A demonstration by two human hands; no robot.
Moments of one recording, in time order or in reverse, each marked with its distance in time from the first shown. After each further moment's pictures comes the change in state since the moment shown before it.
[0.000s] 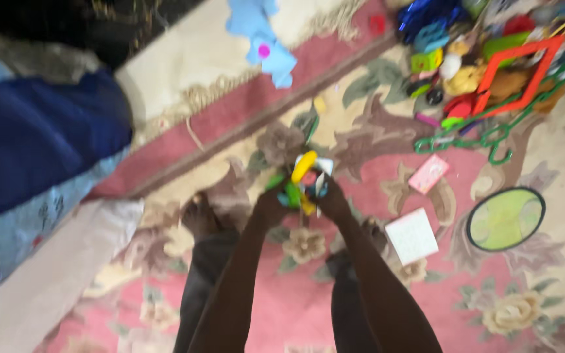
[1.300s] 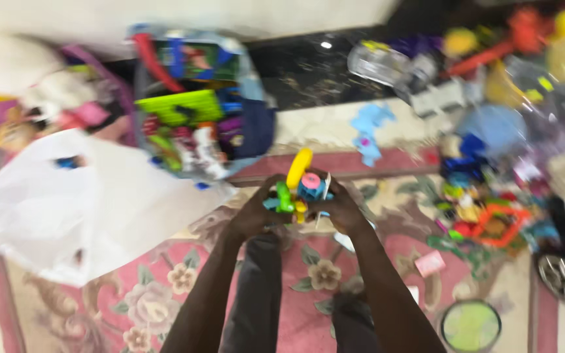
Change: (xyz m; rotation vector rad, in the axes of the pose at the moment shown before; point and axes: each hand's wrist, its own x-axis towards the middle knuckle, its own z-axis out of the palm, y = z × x) left_hand -0.286 0.227 -0.306 -0.709 0.152 0.204; right_hand -0.021 -0.482 0.113 0.500 -0.700 0.159
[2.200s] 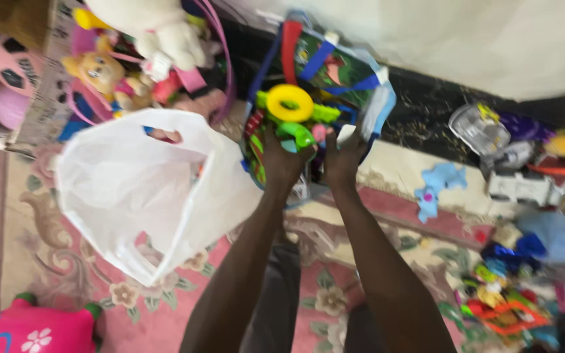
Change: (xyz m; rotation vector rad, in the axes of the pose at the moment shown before) left_hand 0.061 0.062 -0.197 0.342 1.145 0.230; right_hand 0.295 0.070 0.141 -1.088 0.589 -0.352
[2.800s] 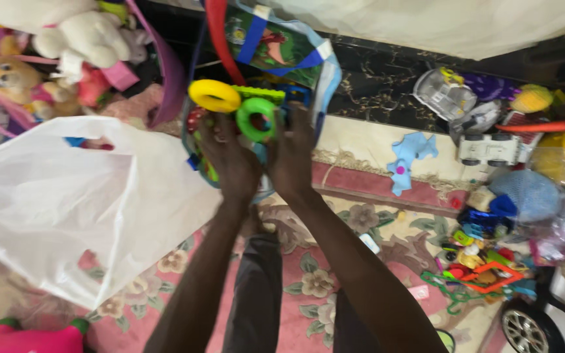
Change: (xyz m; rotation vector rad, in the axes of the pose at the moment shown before) left_hand -0.030 -0.001 0.009 0.544 0.092 0.417; right_hand -0.030 -0.054 -0.050 -0.296 -0.044 -0.631
